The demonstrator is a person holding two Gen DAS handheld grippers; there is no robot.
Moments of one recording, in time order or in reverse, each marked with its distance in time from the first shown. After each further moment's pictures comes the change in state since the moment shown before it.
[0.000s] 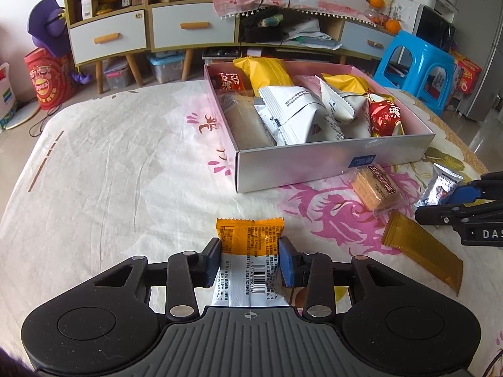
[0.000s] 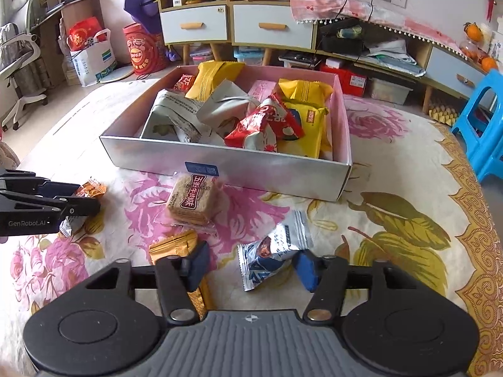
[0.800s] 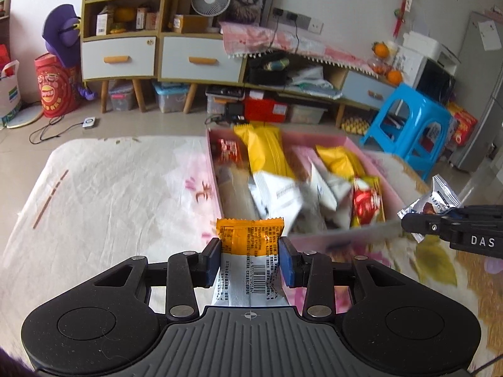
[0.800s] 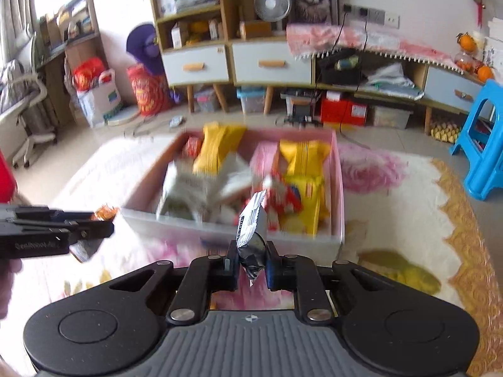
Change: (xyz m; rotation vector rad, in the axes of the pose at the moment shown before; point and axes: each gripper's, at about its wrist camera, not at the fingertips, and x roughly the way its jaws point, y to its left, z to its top) left arm -0.026 0.002 0.055 -0.121 -0.140 -0.042; right arm -0.034 -0.009 0.050 0.082 -0.167 0.057
